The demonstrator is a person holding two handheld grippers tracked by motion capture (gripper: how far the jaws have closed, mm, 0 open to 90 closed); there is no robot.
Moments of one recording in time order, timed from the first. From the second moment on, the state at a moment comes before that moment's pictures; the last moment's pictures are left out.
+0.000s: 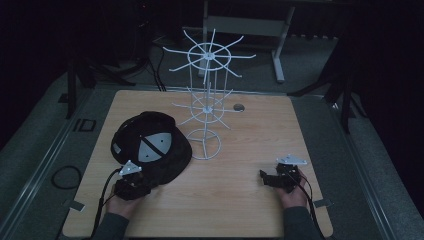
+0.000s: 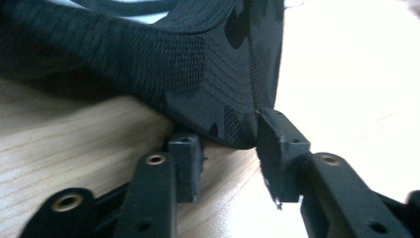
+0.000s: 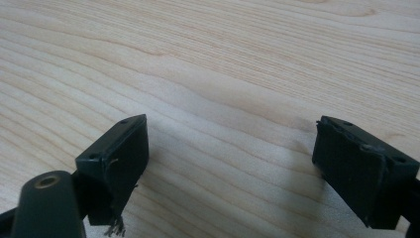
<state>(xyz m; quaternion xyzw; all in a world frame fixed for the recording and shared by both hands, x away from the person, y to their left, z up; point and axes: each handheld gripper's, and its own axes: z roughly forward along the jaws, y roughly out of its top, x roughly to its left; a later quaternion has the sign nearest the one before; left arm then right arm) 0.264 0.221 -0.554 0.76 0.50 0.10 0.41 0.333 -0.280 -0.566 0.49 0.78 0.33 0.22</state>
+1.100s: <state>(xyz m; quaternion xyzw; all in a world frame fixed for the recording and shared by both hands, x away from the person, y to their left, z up) 0.295 0.219 -0.543 0.69 0.54 0.09 0.47 0.333 -0.280 -0.566 0.49 0.78 0.33 0.22</state>
